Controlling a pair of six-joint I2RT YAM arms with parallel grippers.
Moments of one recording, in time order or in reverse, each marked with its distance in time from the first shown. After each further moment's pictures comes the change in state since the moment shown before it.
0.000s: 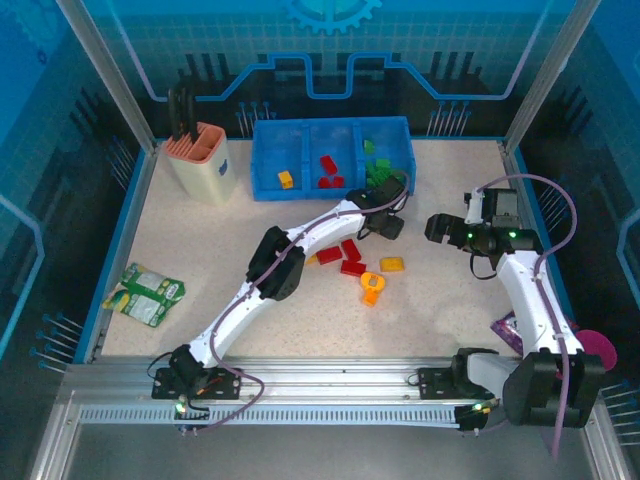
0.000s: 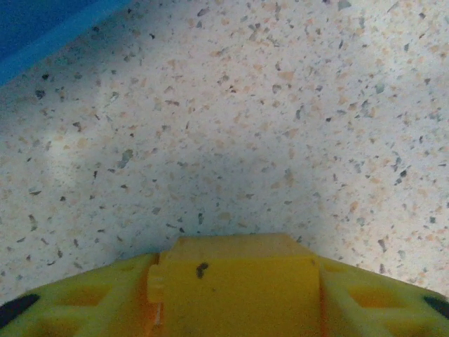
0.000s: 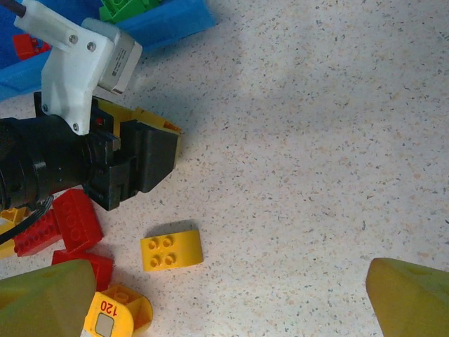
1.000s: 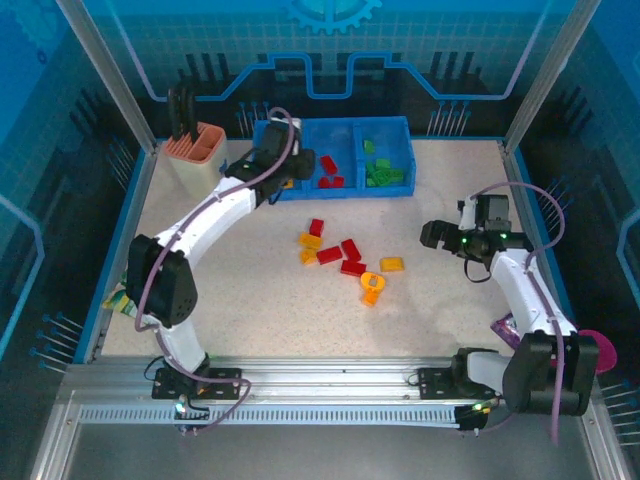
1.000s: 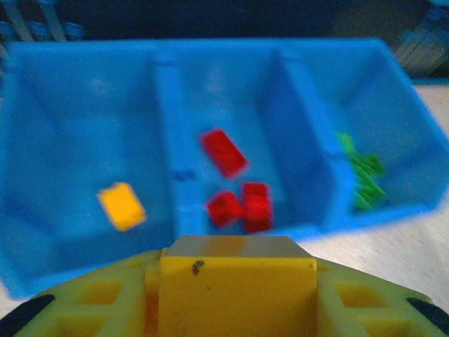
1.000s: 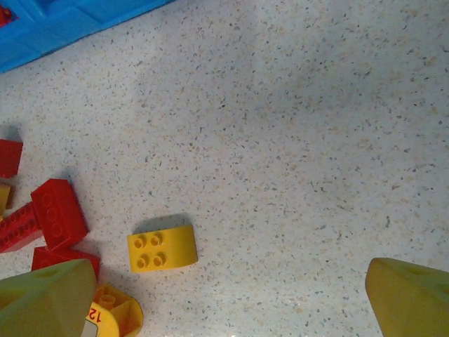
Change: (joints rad) left arm 0.361 -0.880 -0.846 0.374 -0.106 -0.081; right arm 0.005 0.068 -0.088 0.100 -0.035 0.008
